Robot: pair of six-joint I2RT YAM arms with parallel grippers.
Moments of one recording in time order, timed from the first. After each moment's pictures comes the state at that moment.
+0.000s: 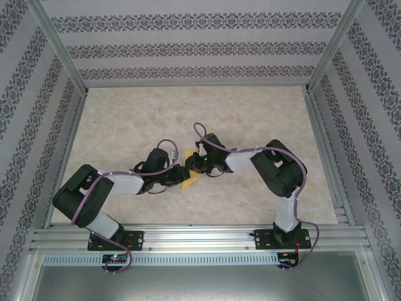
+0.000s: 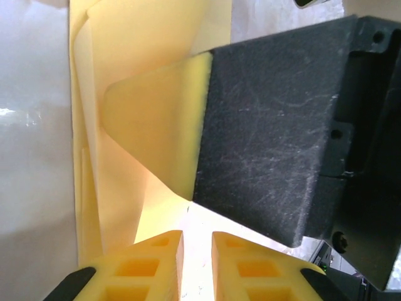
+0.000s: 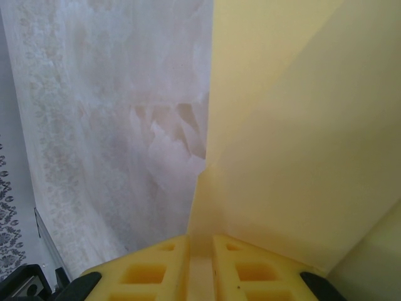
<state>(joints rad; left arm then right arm) -0.58 1.55 0.50 0.32 0.51 -0.96 0.69 1.95 0.96 0.15 -0.50 0.87</state>
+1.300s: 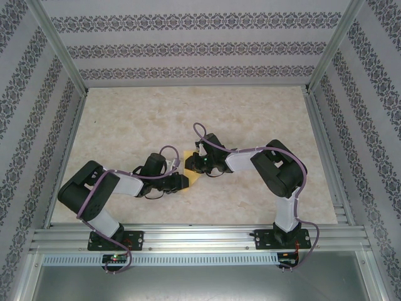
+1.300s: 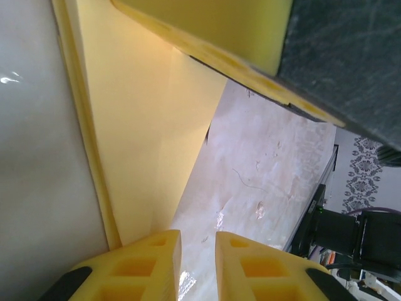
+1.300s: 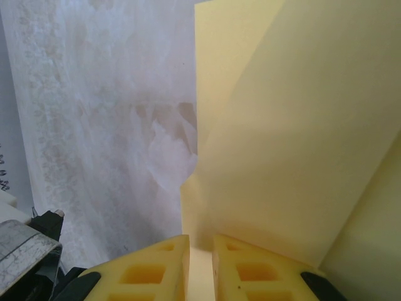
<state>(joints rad) -0.55 1.62 0.43 0.39 0.71 -0.88 0.69 1.95 0.96 0.15 -0.49 0.86</state>
